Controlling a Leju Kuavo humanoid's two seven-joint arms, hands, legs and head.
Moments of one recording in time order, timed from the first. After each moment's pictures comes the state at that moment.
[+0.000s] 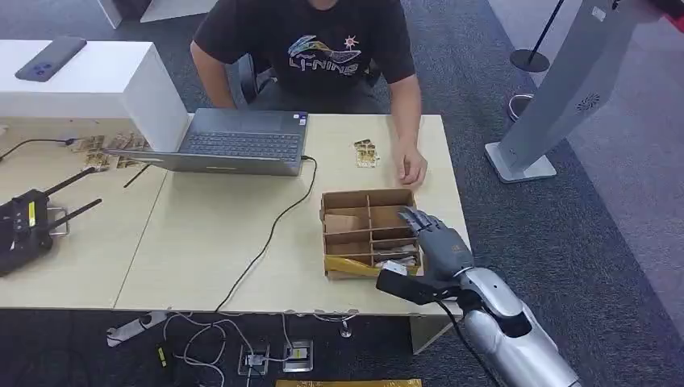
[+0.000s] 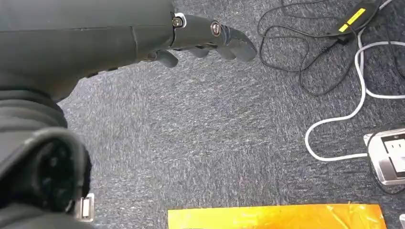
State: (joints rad) left arm -0.12 0.10 -0.09 -0.18 -0.21 0.34 -0.08; right arm -0.36 -0.29 0.48 -1.38 1.00 0.03 0.09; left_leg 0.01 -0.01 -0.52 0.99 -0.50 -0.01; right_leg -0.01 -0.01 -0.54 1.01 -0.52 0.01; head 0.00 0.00
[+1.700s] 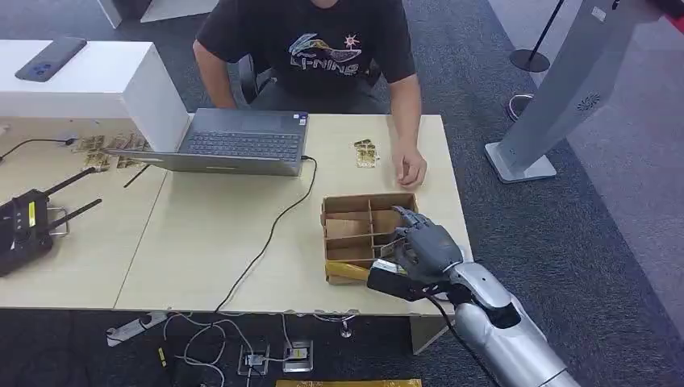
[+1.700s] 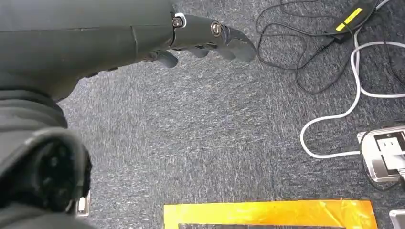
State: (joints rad) left arm -0.12 0.09 -0.09 -0.18 -0.19 0.35 -0.09; right arm -0.41 -0.25 0.51 -1.32 0.99 0.05 0.06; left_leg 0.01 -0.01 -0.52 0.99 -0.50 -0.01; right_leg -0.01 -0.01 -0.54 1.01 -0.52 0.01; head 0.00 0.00
